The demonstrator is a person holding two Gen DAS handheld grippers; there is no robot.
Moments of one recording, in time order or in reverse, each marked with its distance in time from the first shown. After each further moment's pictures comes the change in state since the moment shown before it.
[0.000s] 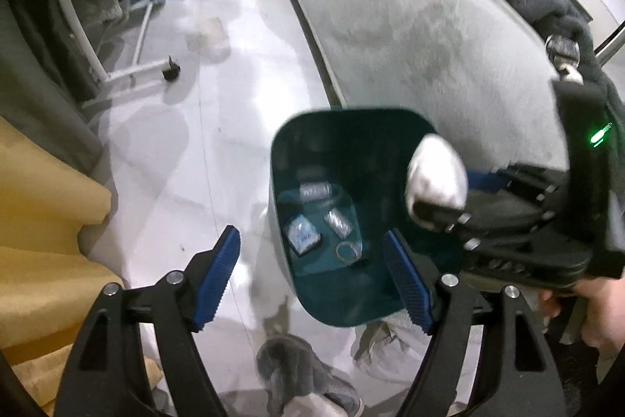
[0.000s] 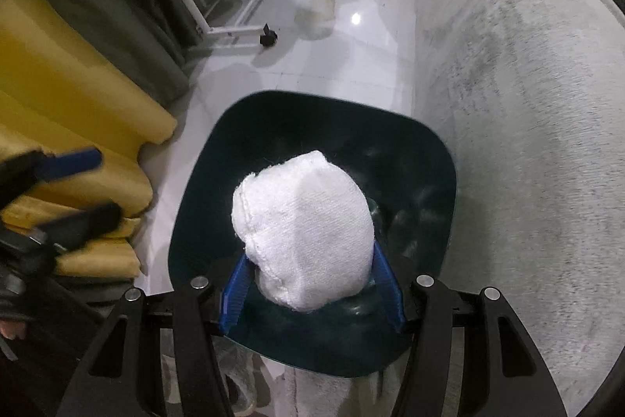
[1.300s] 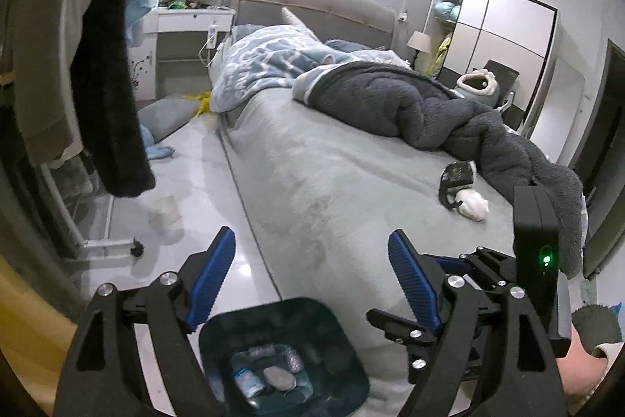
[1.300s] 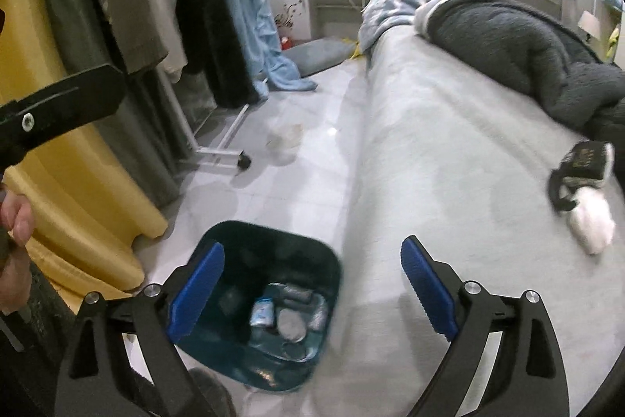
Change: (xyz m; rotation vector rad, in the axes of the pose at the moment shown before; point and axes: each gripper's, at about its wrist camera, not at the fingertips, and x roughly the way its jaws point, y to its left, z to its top) left arm -0.110 -0.109 0.063 0.169 -0.567 -0.111; right arm -0.144 -0.059 -0.009 -0.001 -0.461 -0.082
